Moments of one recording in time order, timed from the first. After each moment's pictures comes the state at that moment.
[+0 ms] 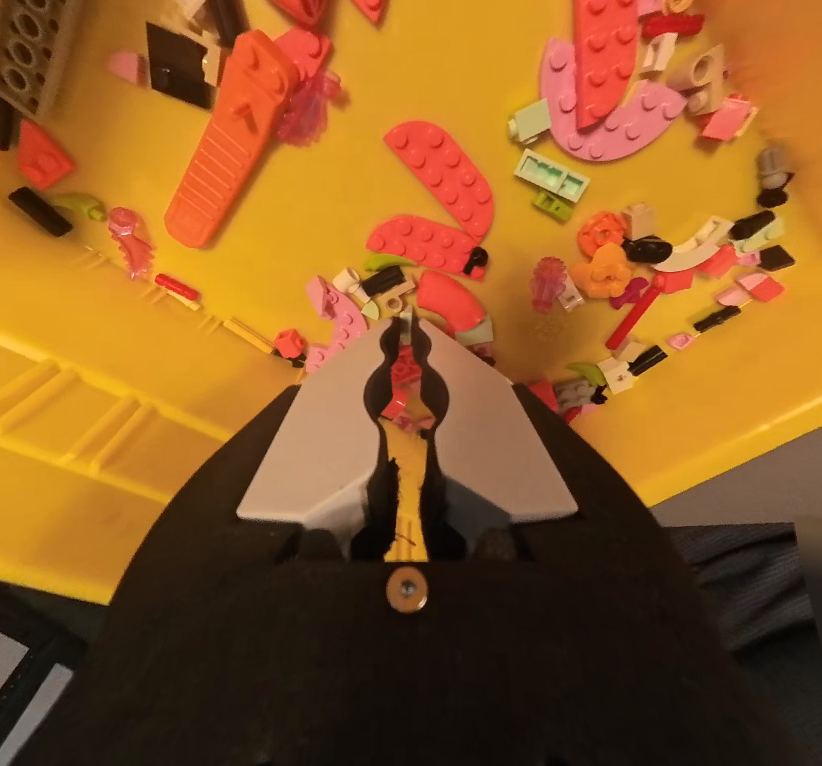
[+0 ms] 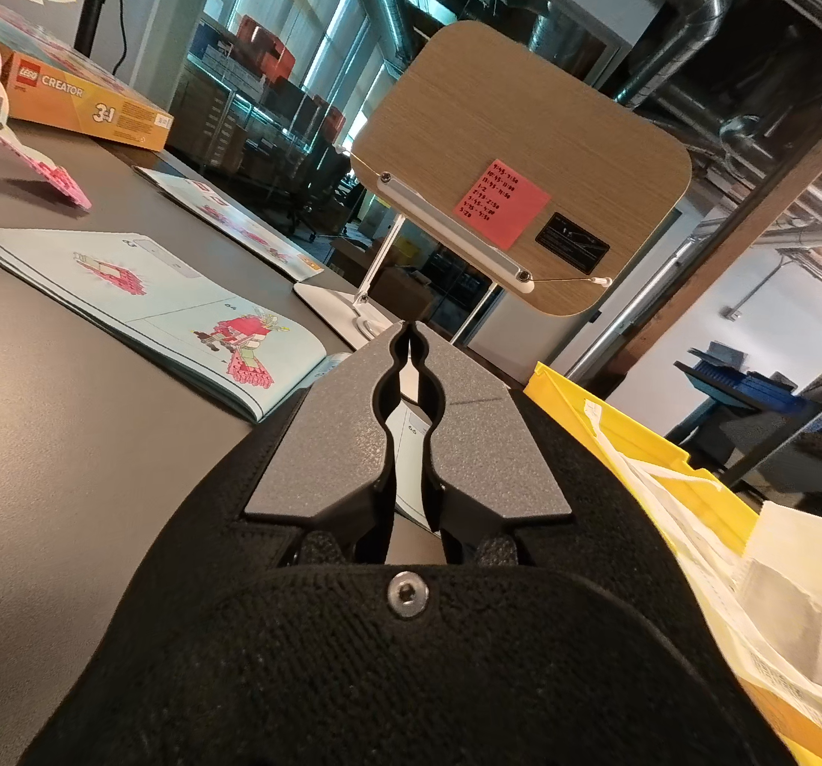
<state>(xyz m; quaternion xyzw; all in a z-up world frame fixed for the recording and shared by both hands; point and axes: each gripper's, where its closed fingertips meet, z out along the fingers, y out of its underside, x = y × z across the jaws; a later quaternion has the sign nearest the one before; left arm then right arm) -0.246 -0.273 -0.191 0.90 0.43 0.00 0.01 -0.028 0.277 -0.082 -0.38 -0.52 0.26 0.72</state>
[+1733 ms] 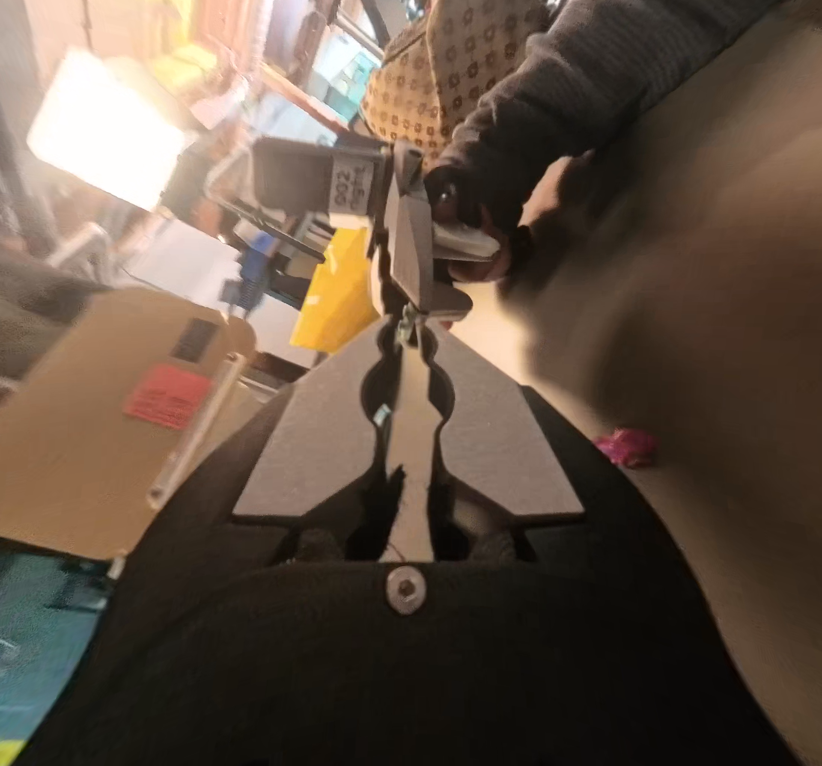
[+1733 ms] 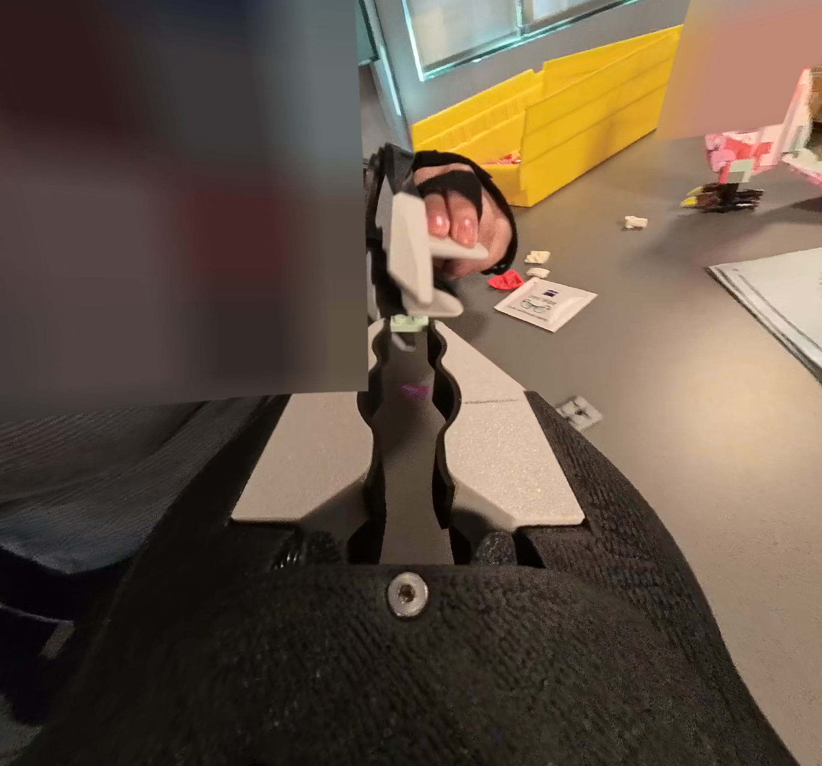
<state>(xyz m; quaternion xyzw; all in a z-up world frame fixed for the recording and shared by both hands) 0.055 0.112 -0.112 0.60 -0.43 -0.25 -0.63 0.049 0.095 -0.113 -0.23 -0.70 0.67 0.01</state>
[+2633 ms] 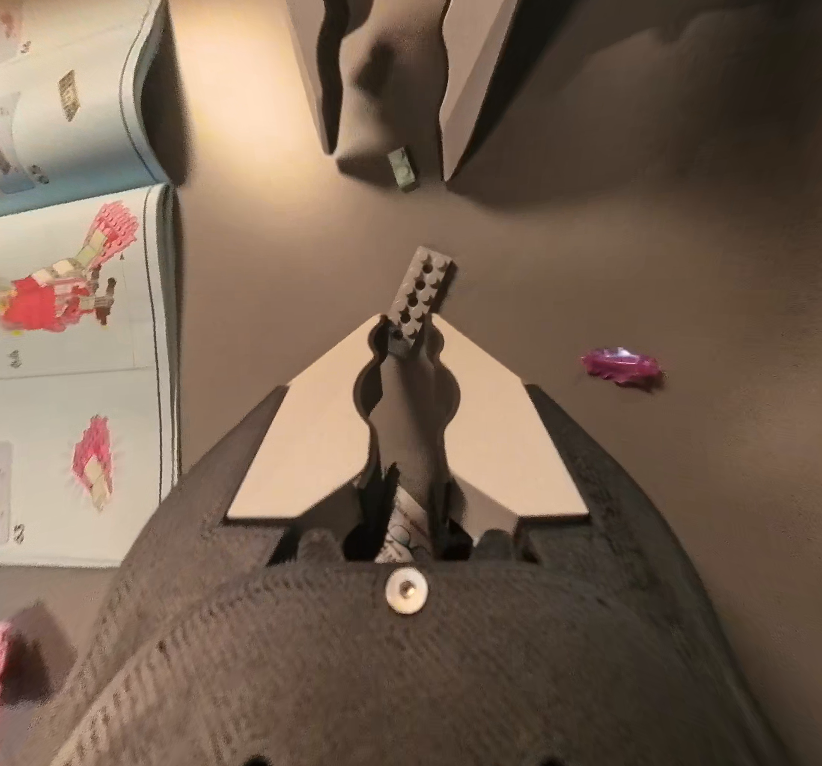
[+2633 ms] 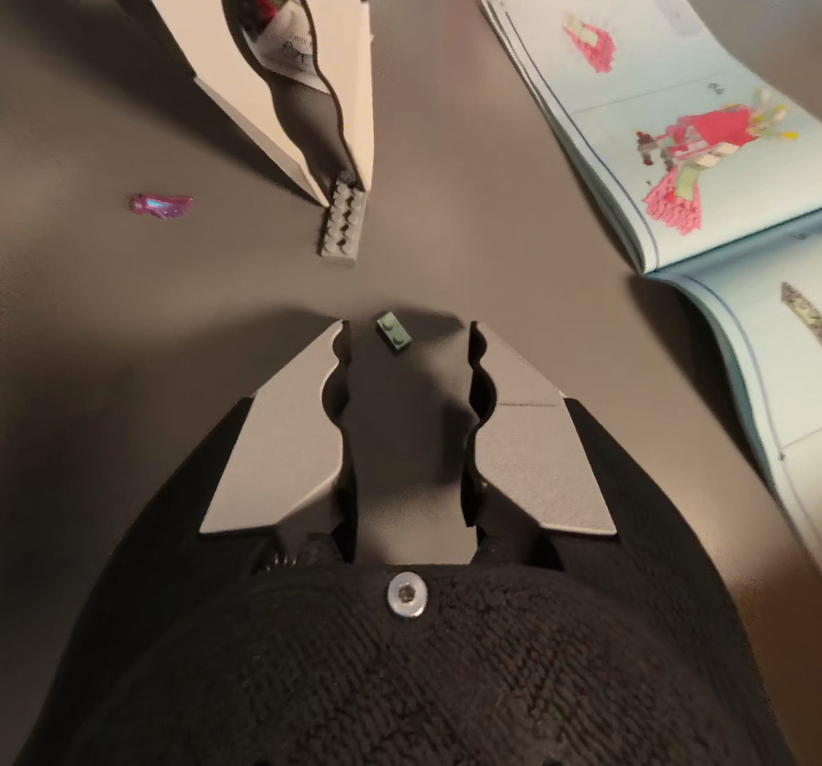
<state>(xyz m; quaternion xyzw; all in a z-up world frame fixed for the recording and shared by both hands) 0.001 0.120 -0.195 0.90 -0.30 0.00 -0.32 0.025 0.179 -0.193 -0.38 -0.83 0.37 0.19</state>
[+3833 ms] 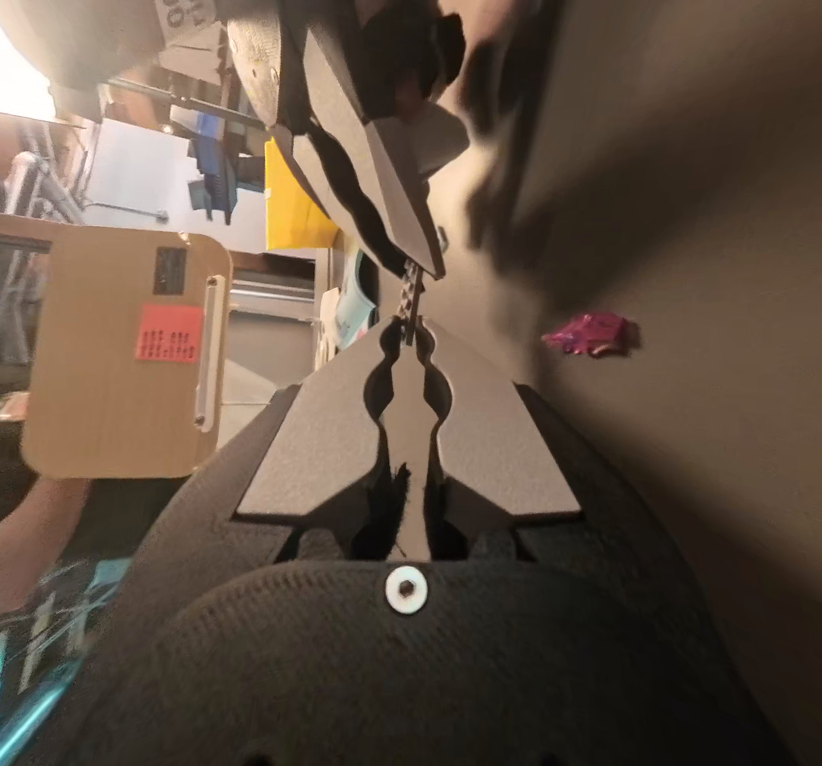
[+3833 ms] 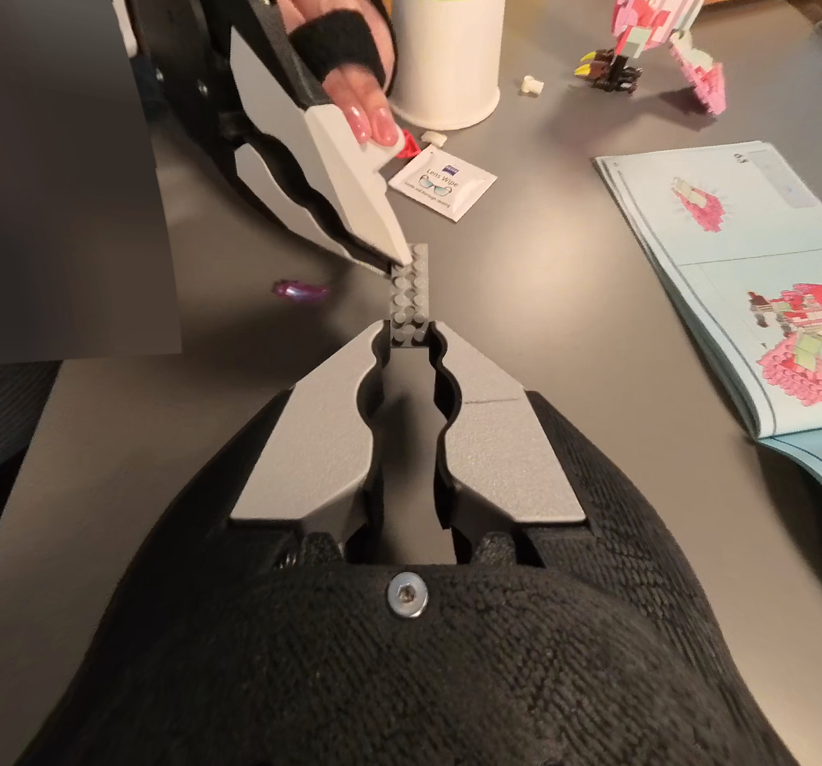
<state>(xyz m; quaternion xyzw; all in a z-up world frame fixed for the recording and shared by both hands) 0.023 0.107 -0.158 0.66 -0.46 -0.37 -0.46 0.028 0.115 -0.168 -0.28 -0.82 0.47 0.16</state>
